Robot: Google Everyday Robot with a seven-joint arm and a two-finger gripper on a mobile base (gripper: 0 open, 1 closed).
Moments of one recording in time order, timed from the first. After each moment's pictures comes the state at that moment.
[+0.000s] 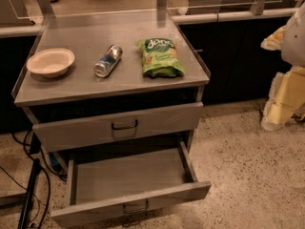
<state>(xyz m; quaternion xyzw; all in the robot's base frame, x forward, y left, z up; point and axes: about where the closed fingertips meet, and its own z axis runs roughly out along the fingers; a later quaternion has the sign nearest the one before) 0.438 -0.217 0.977 -0.60 0.78 -0.03 0.16</state>
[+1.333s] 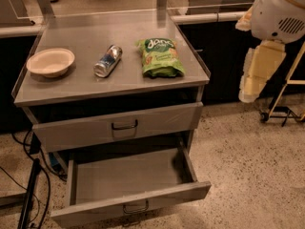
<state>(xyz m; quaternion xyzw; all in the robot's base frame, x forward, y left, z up) 0.495 -0.186 0.988 -0.64 0.75 -0.04 0.16</state>
